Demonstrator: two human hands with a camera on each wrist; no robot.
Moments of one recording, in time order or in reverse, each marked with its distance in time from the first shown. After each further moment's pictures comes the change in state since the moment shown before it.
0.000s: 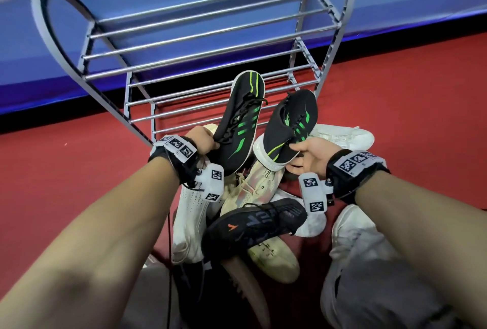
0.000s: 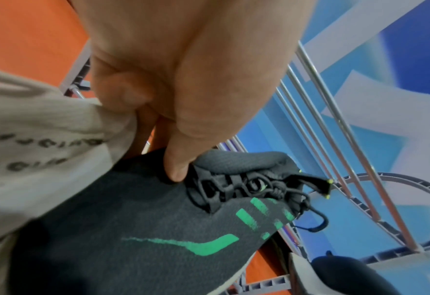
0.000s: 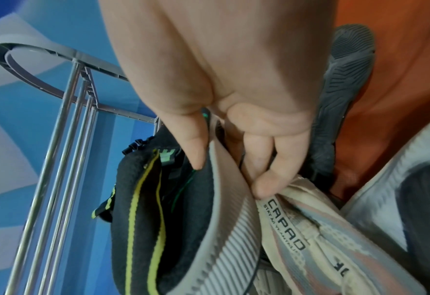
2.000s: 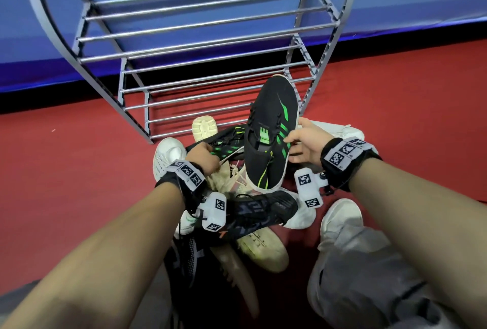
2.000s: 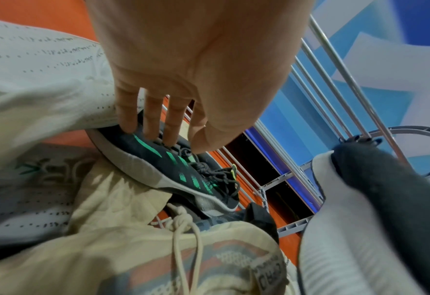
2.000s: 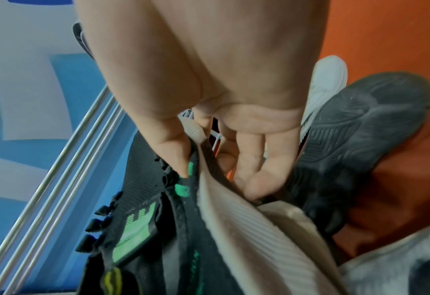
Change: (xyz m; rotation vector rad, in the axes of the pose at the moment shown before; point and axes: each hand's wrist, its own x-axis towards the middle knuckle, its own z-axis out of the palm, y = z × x) left_hand -0.016 -0.036 0.066 -0.064 0.132 -0.051; right_hand -0.023 -0.012 0.011 -0.393 0.068 -0.239
